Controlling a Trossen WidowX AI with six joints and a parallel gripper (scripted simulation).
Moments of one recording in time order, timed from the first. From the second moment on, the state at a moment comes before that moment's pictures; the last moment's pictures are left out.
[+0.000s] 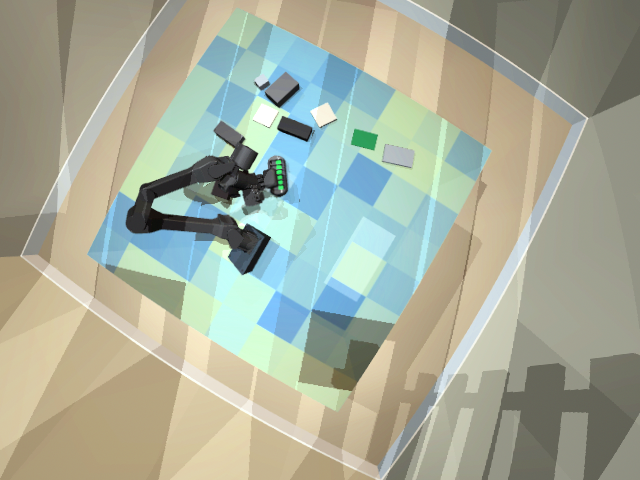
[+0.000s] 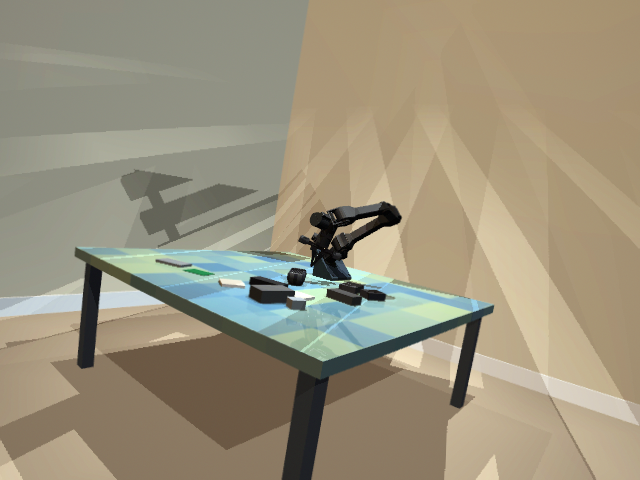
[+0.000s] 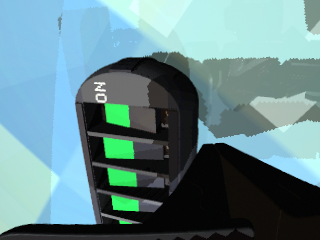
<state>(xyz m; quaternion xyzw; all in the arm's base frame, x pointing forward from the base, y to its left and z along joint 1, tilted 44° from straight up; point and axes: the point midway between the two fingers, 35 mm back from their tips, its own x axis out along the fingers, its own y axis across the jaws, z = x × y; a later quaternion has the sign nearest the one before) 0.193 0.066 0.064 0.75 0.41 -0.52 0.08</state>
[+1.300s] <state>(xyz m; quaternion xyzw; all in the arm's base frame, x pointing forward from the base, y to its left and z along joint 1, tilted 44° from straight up) 0.188 0.105 0.027 0.75 0.39 -0.53 0.07</state>
